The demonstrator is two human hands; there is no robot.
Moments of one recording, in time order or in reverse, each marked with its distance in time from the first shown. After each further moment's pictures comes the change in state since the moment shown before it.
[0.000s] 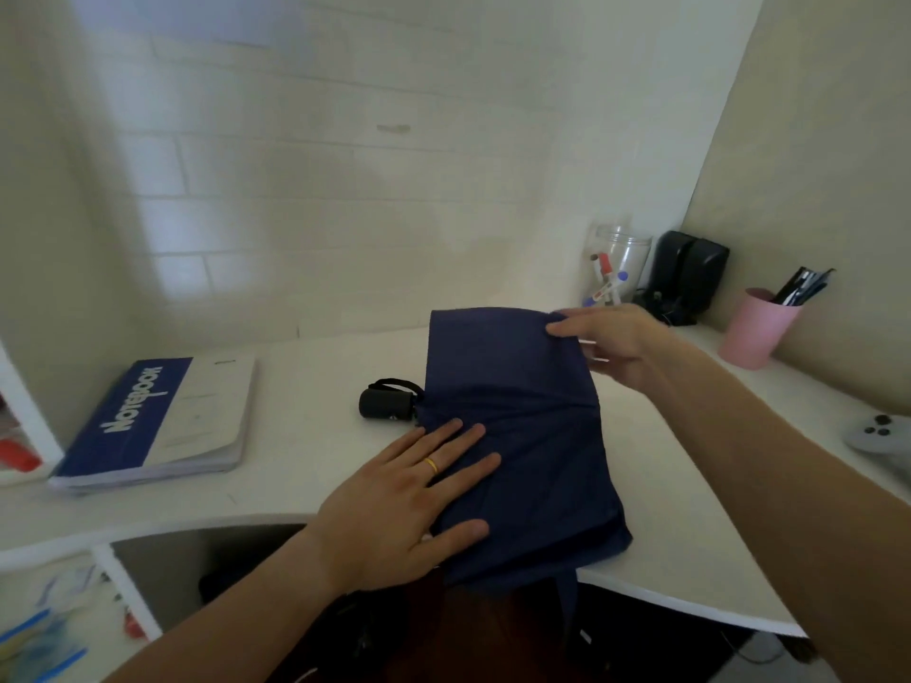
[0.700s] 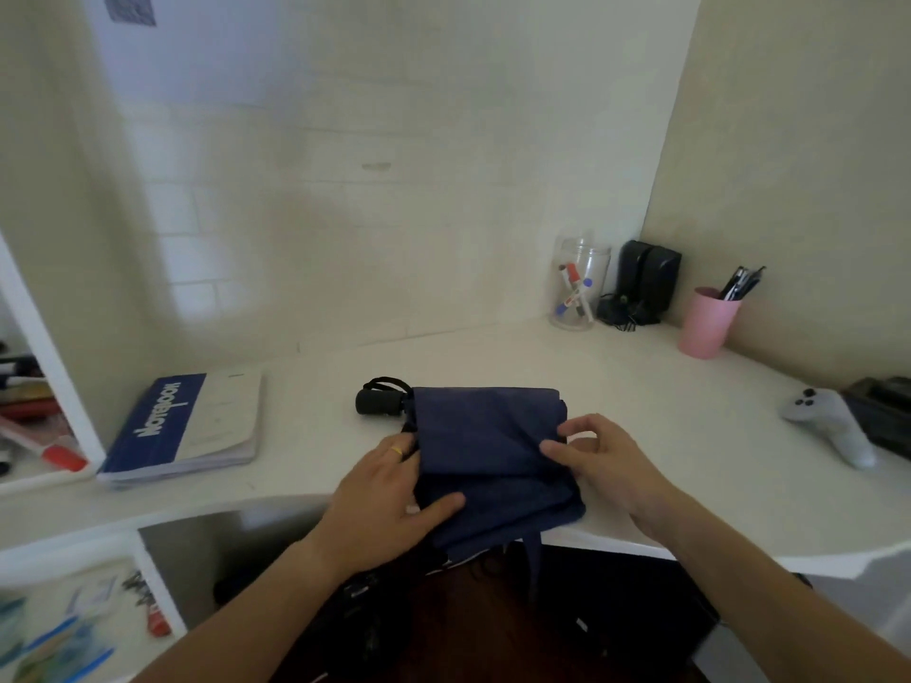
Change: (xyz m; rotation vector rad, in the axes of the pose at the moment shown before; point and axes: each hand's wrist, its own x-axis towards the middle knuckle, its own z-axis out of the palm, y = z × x) left_hand -0.021 0.026 -0.006 -0.262 0.242 -0.242; right_hand -0.114 0.111 -0.013 -0.181 0.016 -0.077
